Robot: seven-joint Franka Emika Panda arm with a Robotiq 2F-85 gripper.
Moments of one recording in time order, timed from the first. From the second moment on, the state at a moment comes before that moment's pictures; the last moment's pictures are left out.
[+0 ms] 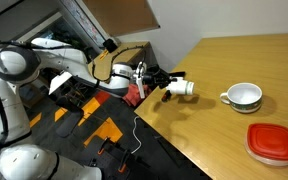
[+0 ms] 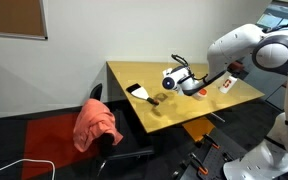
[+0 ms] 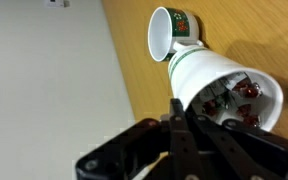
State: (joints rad) arm 0.22 0.58 -0.38 -2.05 -1.59 2.26 0.92
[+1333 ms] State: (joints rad) arm -0.04 0.66 -0.09 -2.13 -1.61 1.80 0.99
